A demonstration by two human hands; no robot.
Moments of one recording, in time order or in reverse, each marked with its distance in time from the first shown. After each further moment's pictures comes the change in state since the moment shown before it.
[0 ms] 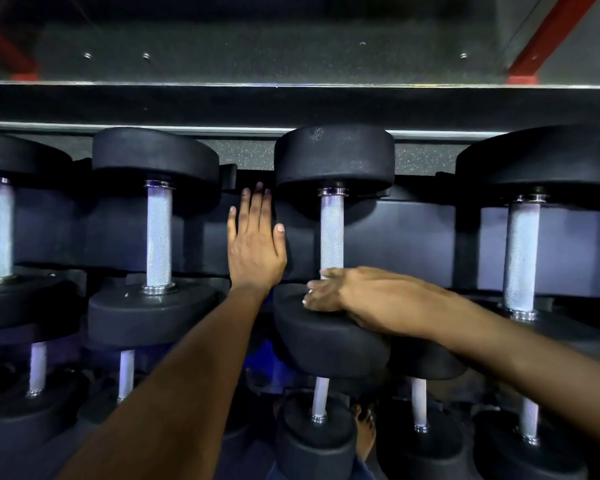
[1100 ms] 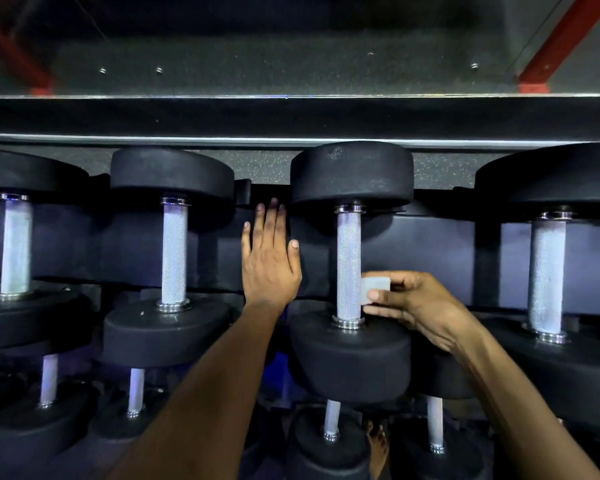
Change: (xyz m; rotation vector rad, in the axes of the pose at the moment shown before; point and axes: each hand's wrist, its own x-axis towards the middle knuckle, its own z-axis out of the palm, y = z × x) left_hand 0.000 0.001 -0.002 0.025 -0.024 -0.001; right_hand -0.003 0.029 0.025 1.575 0.514 0.816
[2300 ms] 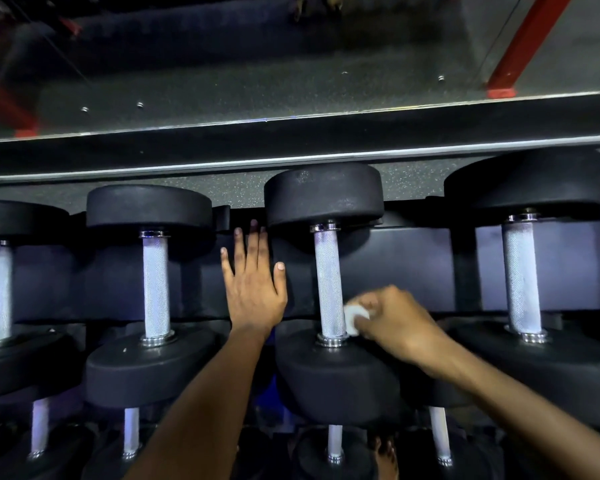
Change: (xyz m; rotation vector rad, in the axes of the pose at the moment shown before) left_hand 0.001 -0.003 0.003 0.078 -0.035 0.008; right_hand -0.029 -0.027 0.025 -0.904 0.105 -0.166
